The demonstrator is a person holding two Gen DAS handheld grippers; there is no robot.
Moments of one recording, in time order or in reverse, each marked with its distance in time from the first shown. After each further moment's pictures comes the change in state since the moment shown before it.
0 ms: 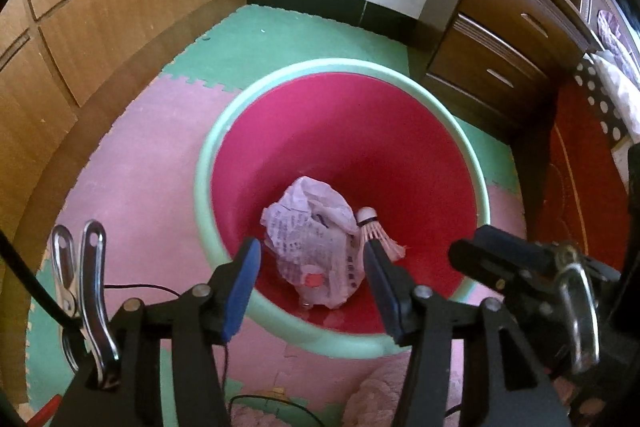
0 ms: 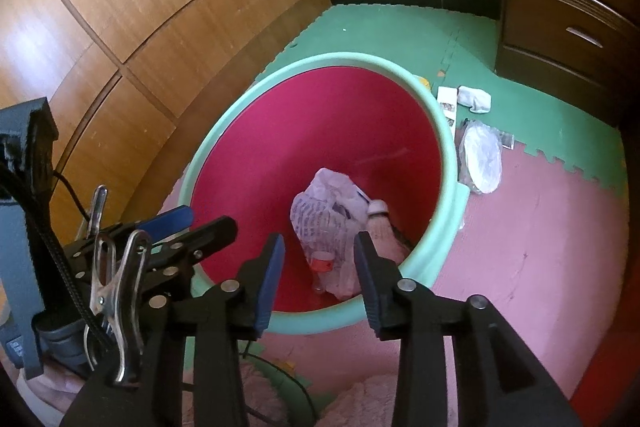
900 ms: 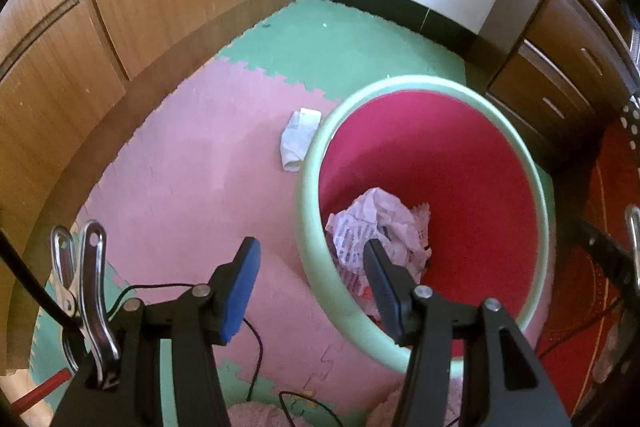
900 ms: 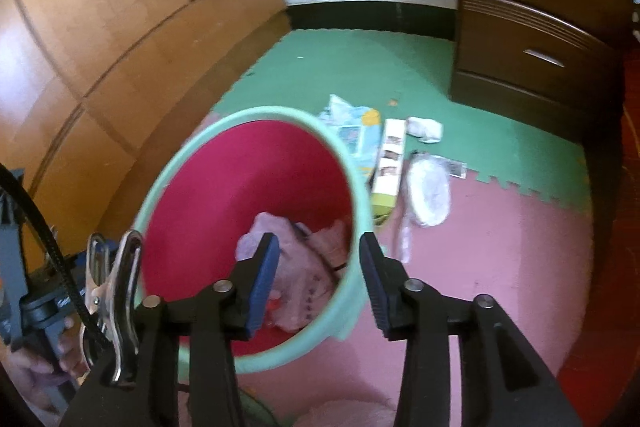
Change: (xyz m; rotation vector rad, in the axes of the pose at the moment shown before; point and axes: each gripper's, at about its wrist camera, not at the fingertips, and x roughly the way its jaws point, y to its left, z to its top) left arm 0.012 0.058 0.012 -0.138 0.043 0.115; right arm -0.011 -0.037 0.037 0.038 -0.065 -0.152
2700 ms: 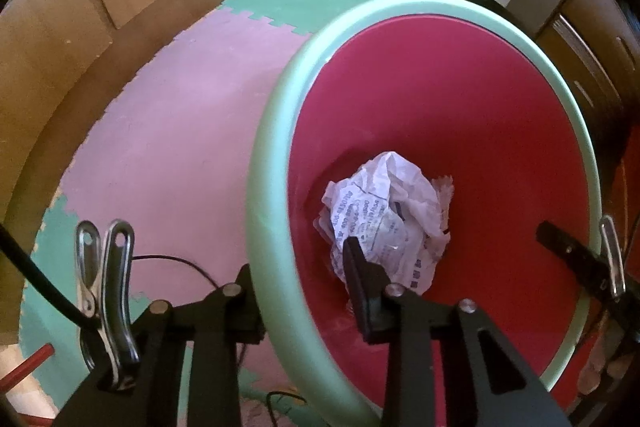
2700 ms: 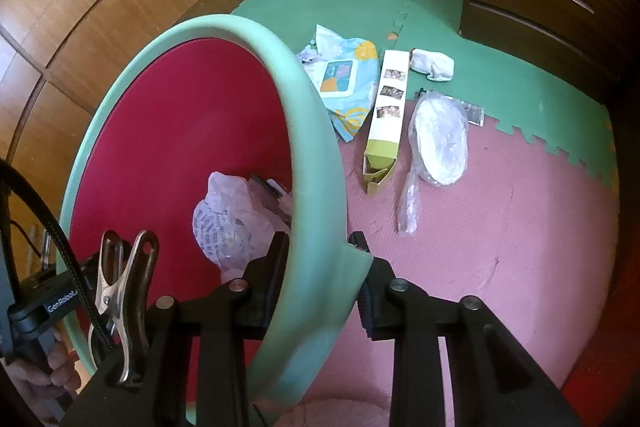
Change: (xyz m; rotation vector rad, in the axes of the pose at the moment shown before) left arm 0.063 -0.010 -0.015 -0.060 0.114 0.049; right arm 0.091 -0.023 -0.014 0.014 0.195 0.017
